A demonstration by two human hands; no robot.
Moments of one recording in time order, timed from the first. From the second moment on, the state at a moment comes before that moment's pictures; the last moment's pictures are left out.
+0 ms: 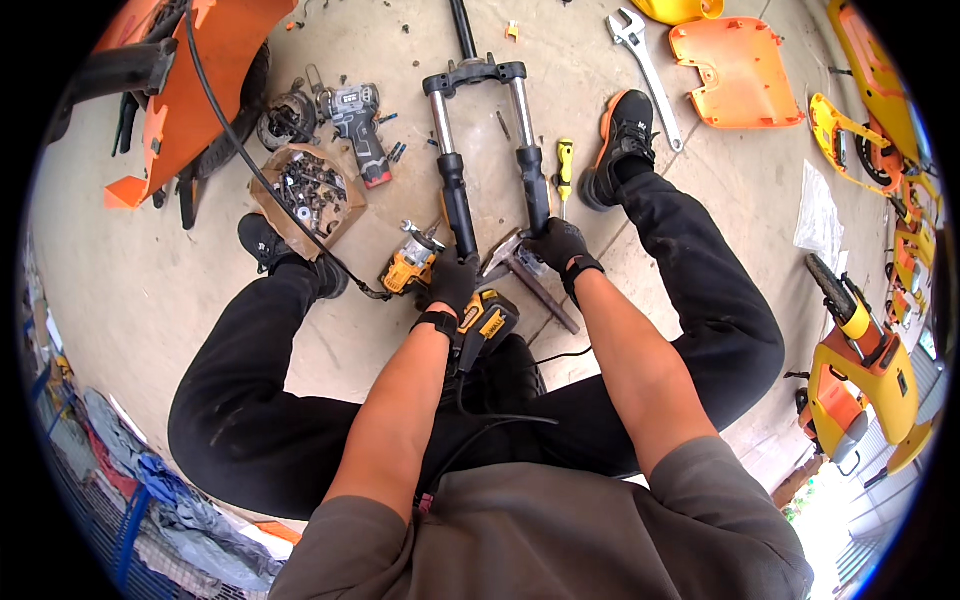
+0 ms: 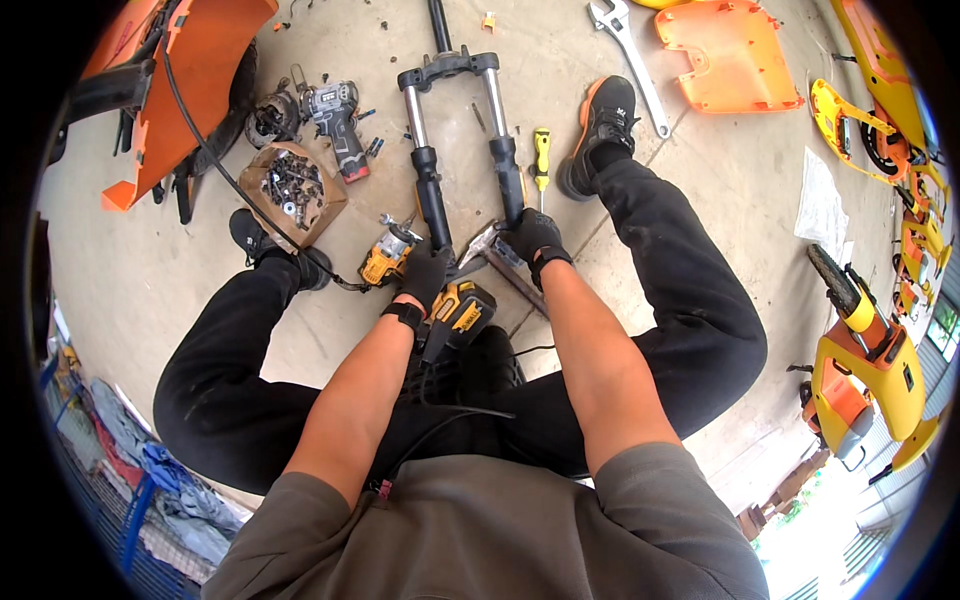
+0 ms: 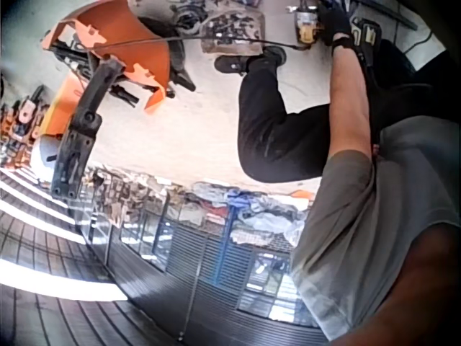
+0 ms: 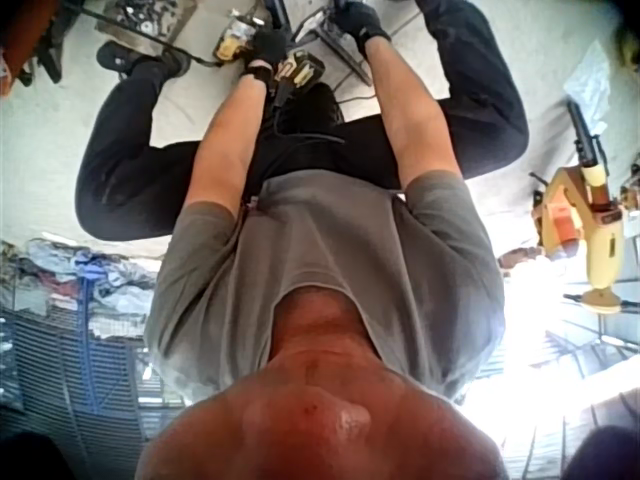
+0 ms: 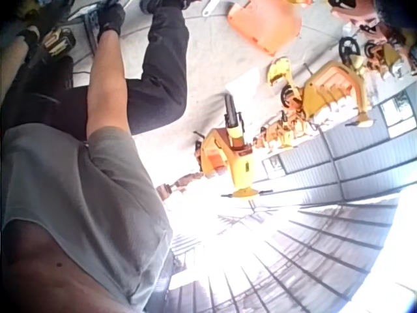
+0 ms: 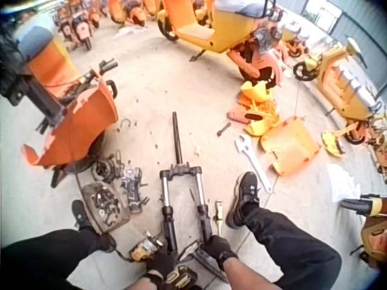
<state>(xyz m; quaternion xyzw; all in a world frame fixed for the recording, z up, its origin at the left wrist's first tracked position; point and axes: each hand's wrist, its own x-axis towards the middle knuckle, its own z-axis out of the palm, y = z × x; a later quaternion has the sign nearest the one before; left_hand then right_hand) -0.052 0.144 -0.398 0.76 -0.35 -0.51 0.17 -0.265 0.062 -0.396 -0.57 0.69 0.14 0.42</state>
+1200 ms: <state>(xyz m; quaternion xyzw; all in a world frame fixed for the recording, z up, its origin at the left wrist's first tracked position) -0.057 0.147 -0.398 0.77 -0.35 -0.51 0.14 -0.216 -0.178 -0.347 -0.63 0.70 -0.03 0.35</state>
